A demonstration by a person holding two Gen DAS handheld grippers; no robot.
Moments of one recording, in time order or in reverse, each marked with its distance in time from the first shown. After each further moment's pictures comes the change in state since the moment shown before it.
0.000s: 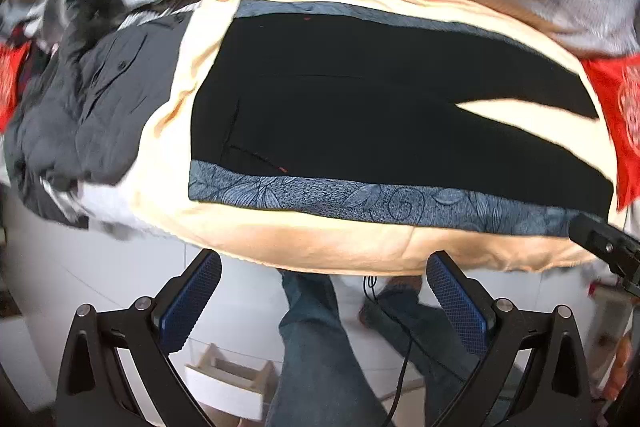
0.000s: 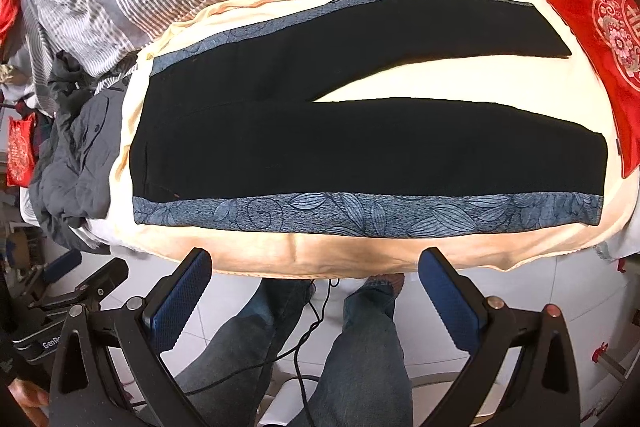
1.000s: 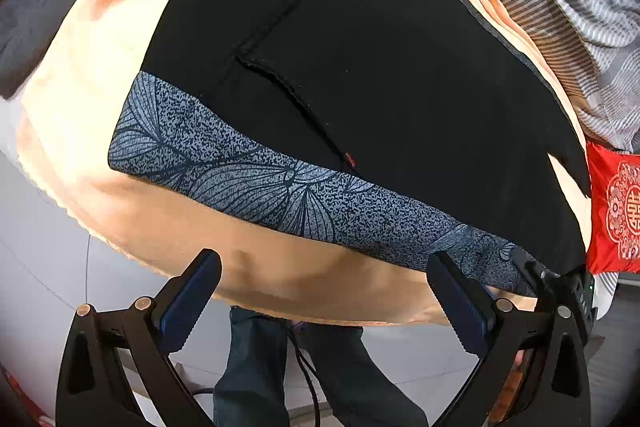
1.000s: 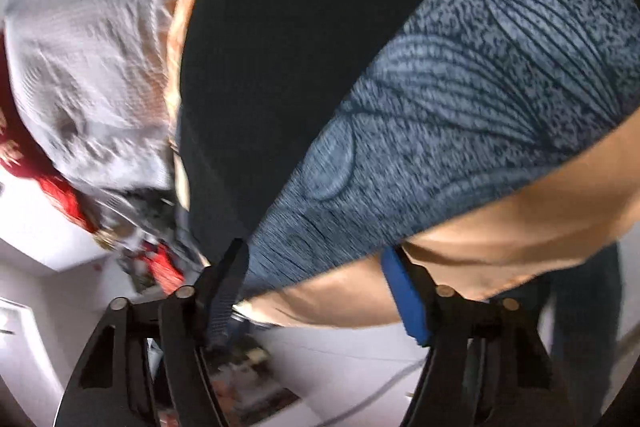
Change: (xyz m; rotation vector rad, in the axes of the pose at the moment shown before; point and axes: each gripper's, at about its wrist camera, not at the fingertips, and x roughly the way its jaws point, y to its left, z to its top) left arm 0.176 0.098 0.002 -0.243 0.075 -0.325; right arm 0.229 -0.040 -0.050 0.626 -0.019 0.728
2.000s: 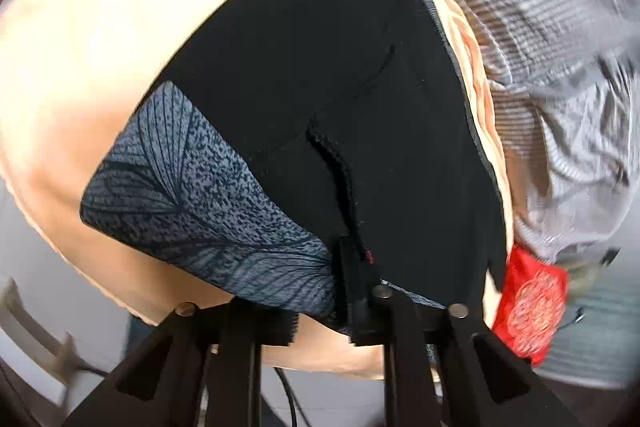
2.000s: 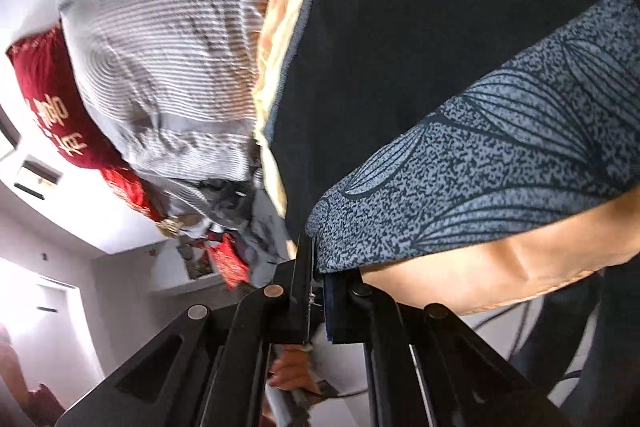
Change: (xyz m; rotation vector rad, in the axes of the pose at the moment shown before) left arm 0.009 0.043 0.045 -0.321 -0.077 -0.303; right arm -0.030 0.063 0.001 -0.050 0.040 0.163
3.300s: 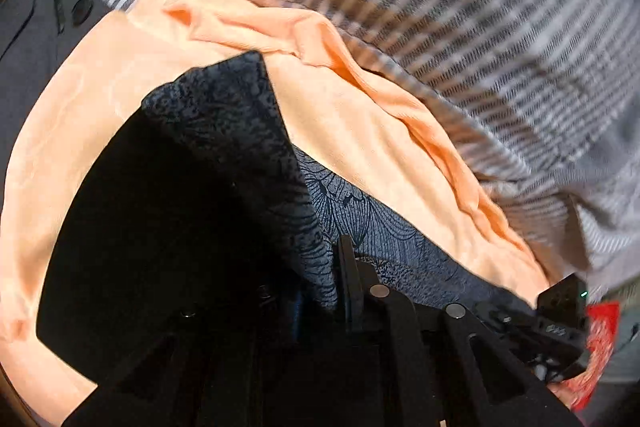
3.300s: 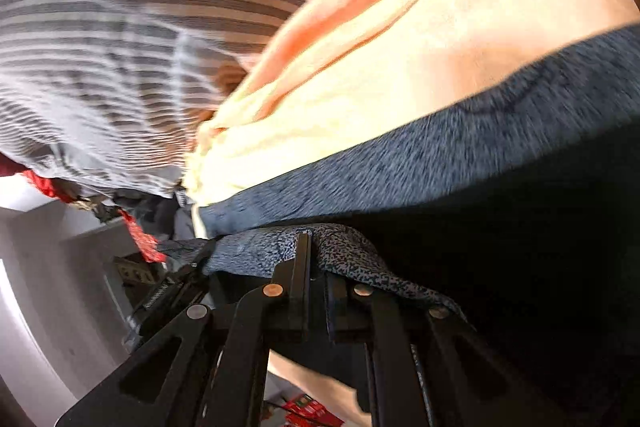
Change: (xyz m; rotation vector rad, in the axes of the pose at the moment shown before) left arm 0.095 -0.149 0.195 0.167 -0.125 0.171; right arm 0.160 0.090 0.289 -0.162 0.294 -0.353
